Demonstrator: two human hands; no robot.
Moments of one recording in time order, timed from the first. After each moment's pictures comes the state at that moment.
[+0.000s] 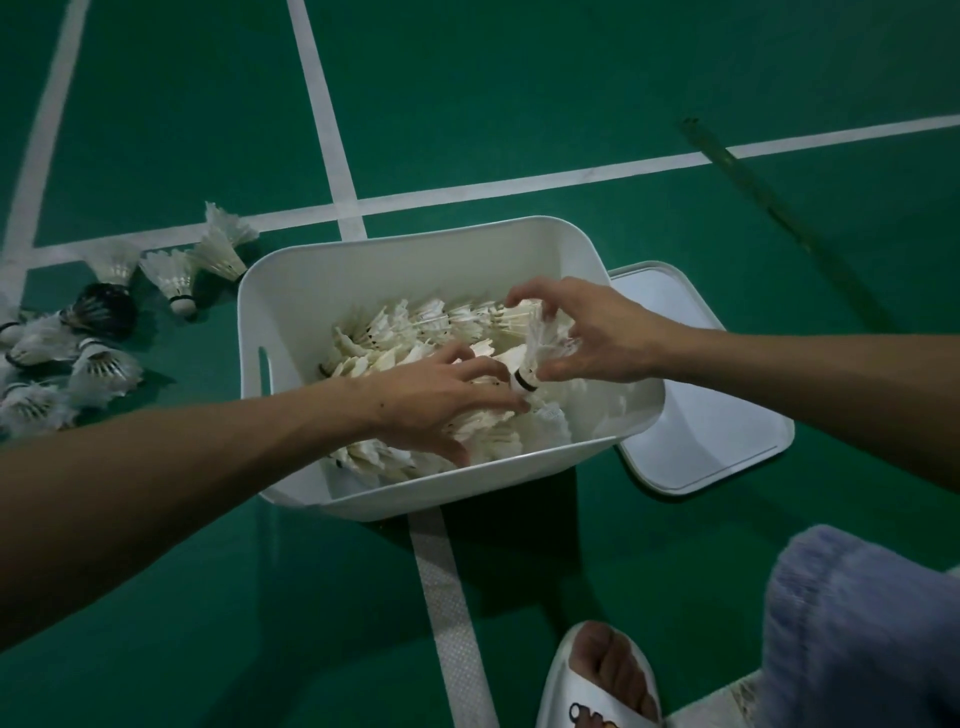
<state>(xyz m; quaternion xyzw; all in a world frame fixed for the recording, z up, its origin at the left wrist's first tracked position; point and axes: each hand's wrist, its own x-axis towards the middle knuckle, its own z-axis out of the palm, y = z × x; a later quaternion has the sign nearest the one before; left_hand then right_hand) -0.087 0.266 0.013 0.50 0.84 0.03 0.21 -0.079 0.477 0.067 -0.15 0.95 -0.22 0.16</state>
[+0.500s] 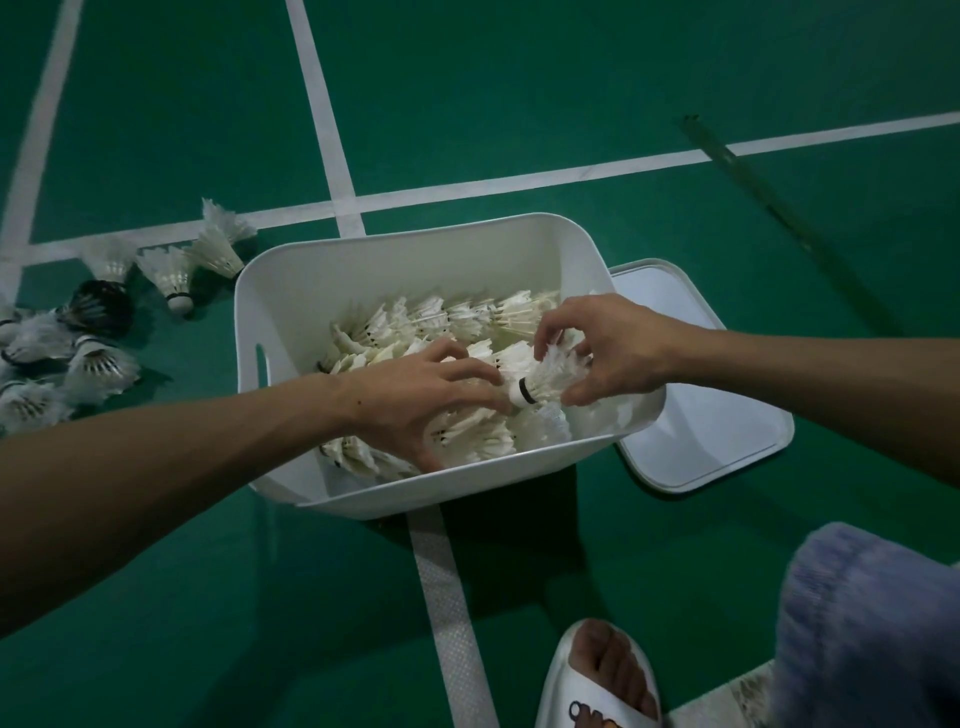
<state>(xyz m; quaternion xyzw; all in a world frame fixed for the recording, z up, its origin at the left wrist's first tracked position) -0.093 0.250 0.006 0.53 0.83 0.06 0.18 -0.066 0.477 0.079 -0.14 0.95 -0.17 0.21</state>
